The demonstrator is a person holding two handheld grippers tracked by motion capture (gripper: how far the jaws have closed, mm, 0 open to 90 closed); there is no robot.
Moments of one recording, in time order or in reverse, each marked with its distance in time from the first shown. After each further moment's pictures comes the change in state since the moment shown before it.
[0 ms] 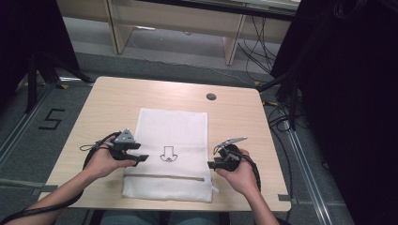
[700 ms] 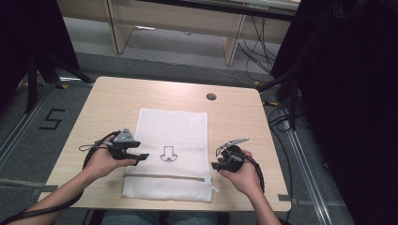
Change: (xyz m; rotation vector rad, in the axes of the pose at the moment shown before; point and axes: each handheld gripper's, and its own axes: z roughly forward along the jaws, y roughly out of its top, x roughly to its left) left arm 0.000 0.001 -0.002 -0.014 0.013 -0.003; right arm -0.003 -0.004 -0.003 0.027 -0.035 -0.017
